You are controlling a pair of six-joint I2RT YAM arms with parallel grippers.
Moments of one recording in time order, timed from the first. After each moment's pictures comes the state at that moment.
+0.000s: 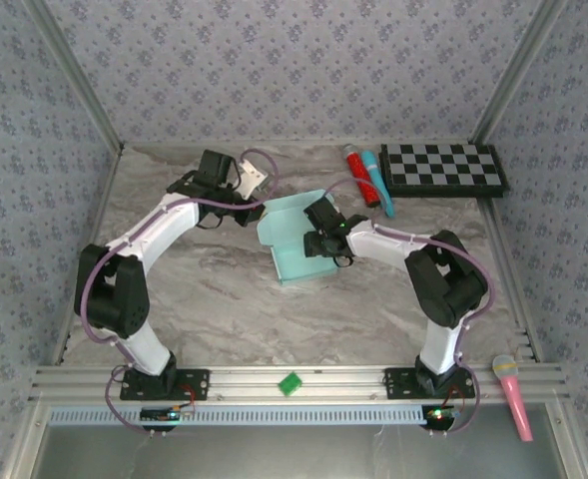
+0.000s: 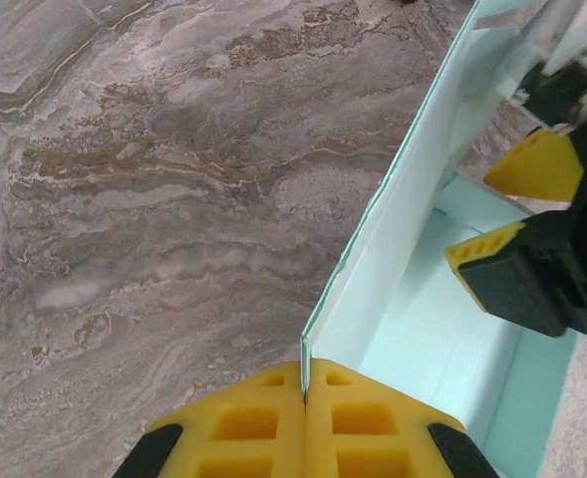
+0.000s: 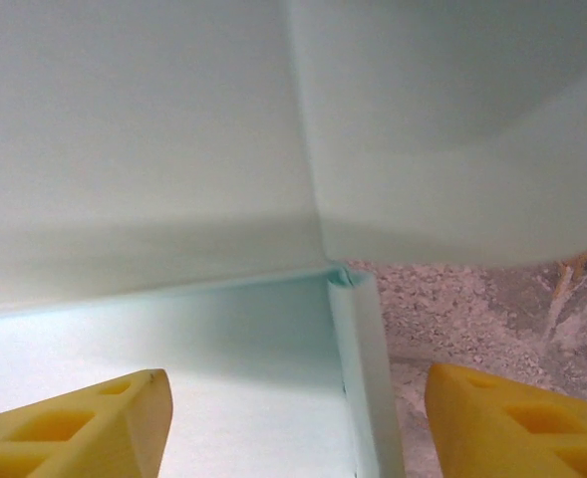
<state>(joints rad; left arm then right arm) -0.39 1.68 1.34 -0.56 0.43 0.24 0.66 1.80 1.15 -0.43 0.17 0.50</state>
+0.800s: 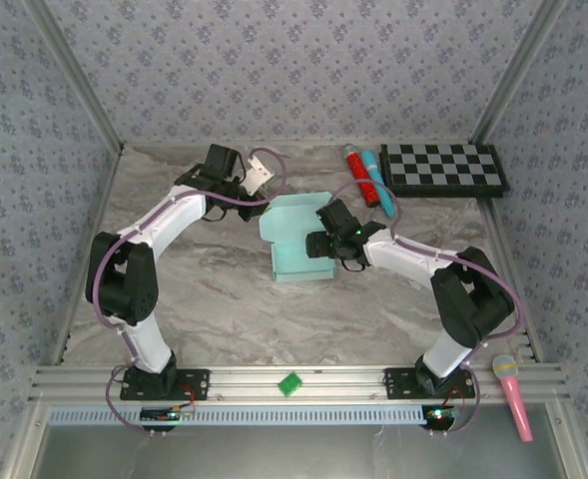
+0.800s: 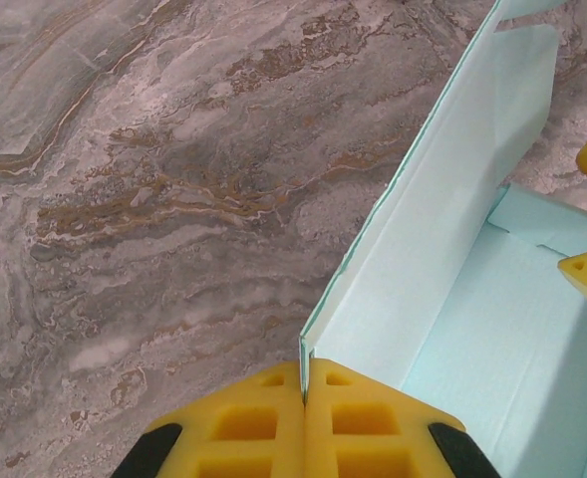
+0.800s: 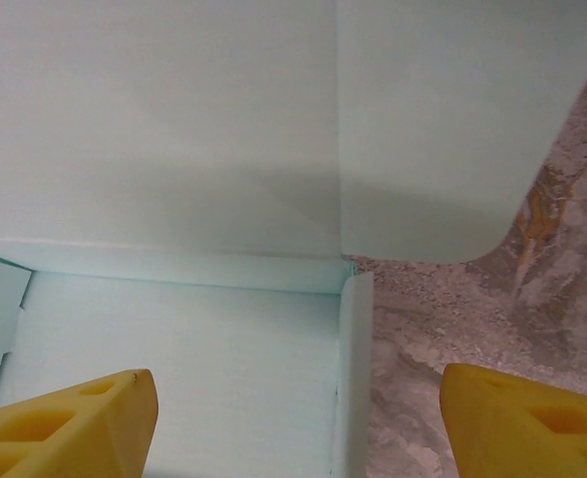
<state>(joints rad) -0.39 1.77 1.42 -0.55 0.43 0.37 0.65 1.63 1.03 -0.38 0.13 0.49</state>
